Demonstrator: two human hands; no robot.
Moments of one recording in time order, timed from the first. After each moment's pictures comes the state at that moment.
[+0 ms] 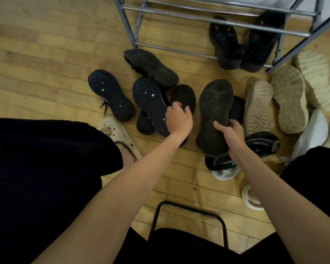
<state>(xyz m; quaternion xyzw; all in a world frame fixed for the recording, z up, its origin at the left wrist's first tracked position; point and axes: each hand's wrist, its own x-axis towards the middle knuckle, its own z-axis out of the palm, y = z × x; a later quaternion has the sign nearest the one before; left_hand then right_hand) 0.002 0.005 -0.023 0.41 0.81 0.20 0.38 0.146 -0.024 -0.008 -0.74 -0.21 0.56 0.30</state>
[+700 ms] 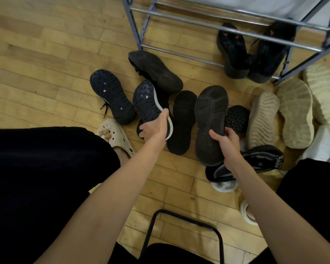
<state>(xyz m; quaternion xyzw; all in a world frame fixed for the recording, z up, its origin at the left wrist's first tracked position) -0.055 0.012 -0.036 -0.02 0.85 0.27 0.45 0.129 -0.016 -0.009 -0.71 -0.21 0.59 0.30</state>
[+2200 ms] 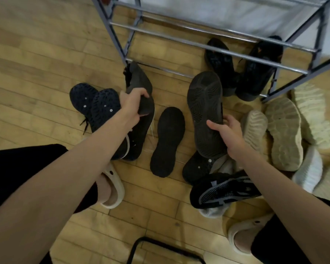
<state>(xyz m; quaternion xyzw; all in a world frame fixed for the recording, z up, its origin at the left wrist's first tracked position) -0.089 0.125 -0.012 0.07 0.70 0.45 0.55 0.169 0.089 -0.021 -0.71 -0.30 0.57 0.28</state>
